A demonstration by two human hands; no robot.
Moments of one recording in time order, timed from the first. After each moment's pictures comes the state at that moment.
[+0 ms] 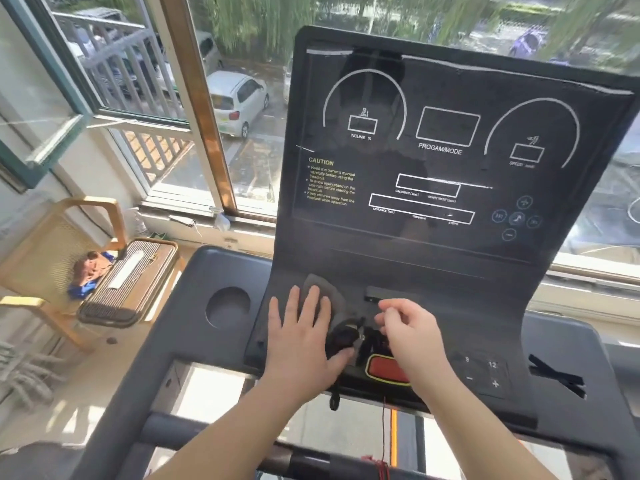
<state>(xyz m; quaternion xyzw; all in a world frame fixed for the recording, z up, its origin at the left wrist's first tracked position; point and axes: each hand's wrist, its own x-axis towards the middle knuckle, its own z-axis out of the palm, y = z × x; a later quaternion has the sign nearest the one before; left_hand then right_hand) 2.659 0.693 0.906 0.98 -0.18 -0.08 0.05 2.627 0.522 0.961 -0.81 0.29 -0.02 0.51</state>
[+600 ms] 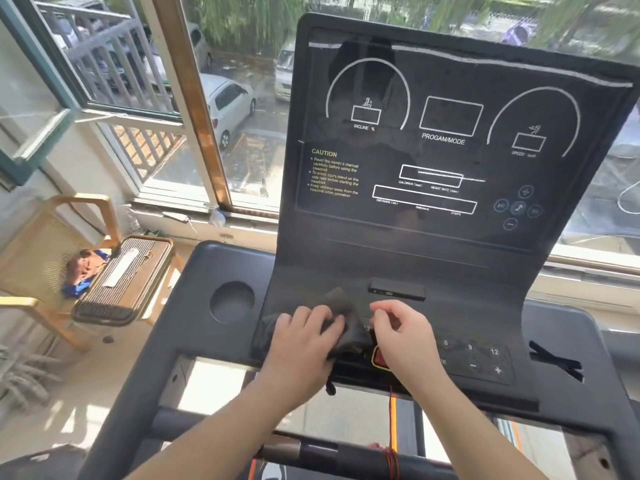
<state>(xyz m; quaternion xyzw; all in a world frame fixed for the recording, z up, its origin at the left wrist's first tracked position) 2.653 0.719 0.877 0.94 -0.33 0.07 0.10 2.610 0.537 0.951 -0.84 0.22 -0.03 0.50</state>
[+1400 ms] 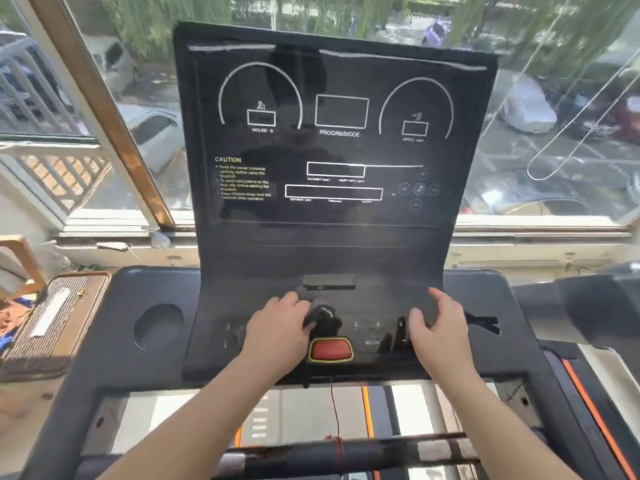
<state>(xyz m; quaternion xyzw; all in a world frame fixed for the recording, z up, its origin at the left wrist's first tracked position) 2.669 0.638 0.911 0.95 -0.28 -0.06 0.13 2.546 0.406 0.935 -0.83 0.36 -0.13 0.39</state>
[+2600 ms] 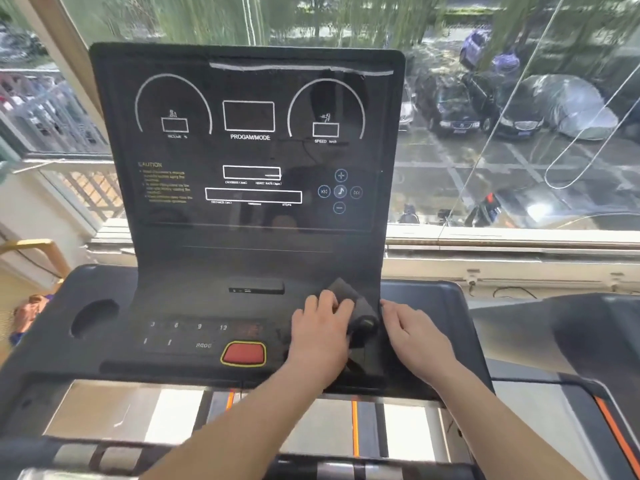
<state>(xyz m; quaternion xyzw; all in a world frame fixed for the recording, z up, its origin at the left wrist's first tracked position) 2.591 0.424 0.901 0.95 -0.28 0.02 0.11 2.529 0.252 0.911 -0.93 0.18 0.04 0.31</state>
